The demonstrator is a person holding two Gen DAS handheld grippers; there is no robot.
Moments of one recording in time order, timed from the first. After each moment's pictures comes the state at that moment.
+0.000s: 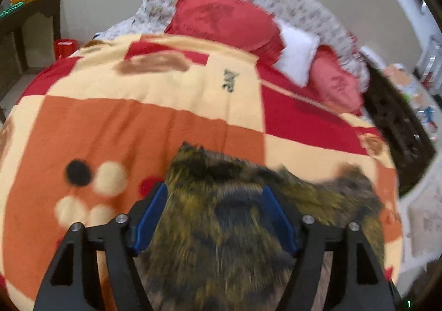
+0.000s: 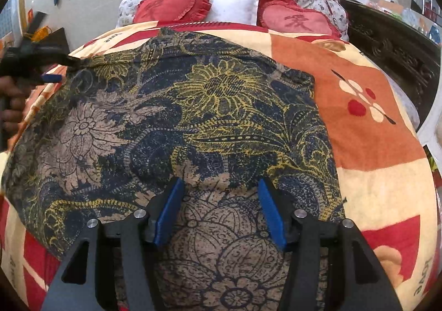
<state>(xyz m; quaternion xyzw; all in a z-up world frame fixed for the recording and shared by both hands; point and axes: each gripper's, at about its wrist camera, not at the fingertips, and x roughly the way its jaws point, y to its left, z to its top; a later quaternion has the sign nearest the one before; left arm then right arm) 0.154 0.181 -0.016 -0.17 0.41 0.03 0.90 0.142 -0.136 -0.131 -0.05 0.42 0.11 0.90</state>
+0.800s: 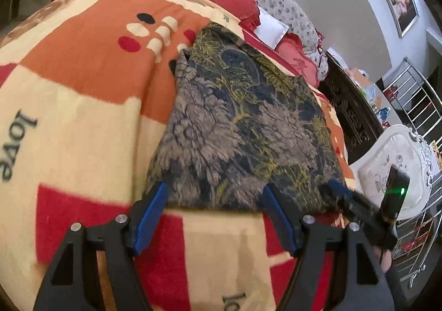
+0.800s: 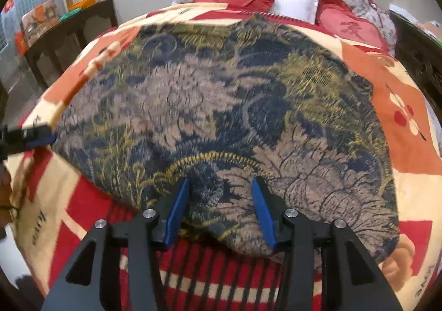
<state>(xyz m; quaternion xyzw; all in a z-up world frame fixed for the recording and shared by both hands) -0.068 0.179 -0.071 -0.28 0.42 -0.06 0.86 0.085 -0.087 -0.104 -0.08 0.43 0.23 0.87</state>
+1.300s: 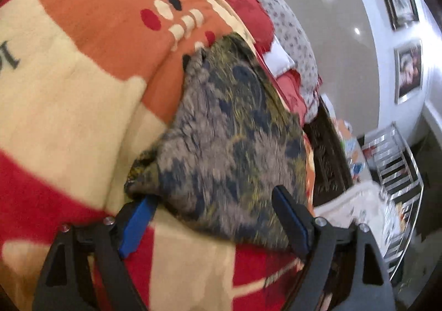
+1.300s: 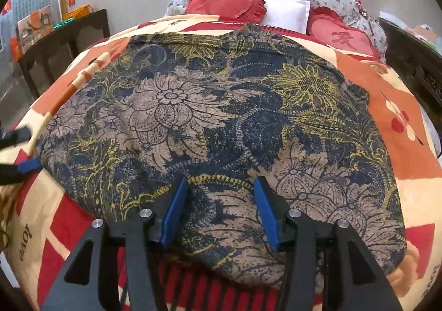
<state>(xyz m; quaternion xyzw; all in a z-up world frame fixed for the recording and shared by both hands) -0.044 0.200 -0.100 -0.46 0.37 -0.06 0.81 0.093 -0.081 -0.127 -0.09 0.41 0.21 0.88</state>
